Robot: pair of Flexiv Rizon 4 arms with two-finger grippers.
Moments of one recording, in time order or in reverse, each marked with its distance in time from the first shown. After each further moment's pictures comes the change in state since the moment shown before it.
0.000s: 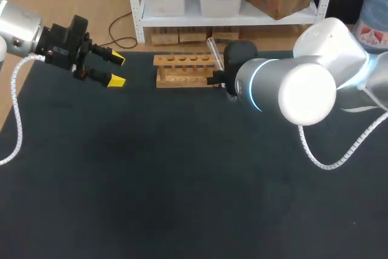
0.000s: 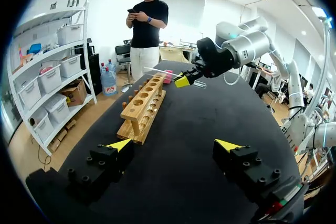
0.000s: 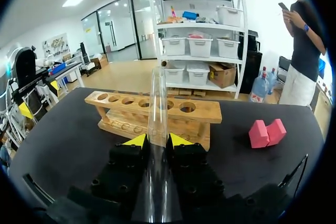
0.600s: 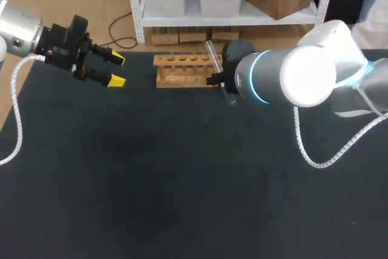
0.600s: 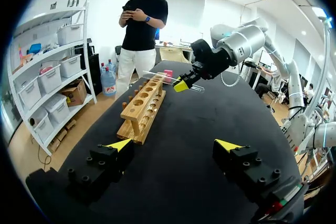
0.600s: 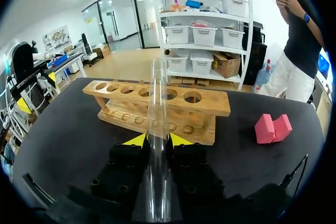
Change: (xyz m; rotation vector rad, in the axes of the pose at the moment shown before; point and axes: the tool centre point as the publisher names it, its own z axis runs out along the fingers) left arm 0.000 0.000 0.000 0.000 0.000 0.000; right arm 0.011 0.002 0.008 -0.033 0.108 -0.001
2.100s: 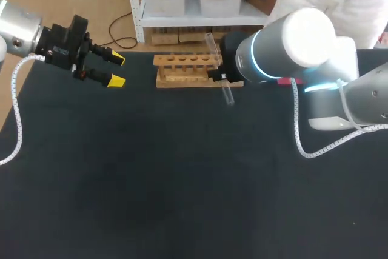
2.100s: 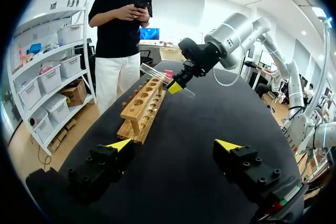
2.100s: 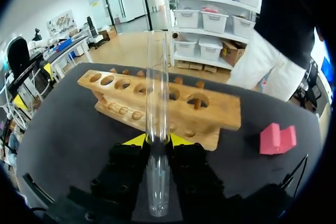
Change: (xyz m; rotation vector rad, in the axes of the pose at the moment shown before) left arm 0.000 0.000 0.000 0.000 0.000 0.000; right arm -0.006 -0.008 0.014 -0.033 0.144 -0.056
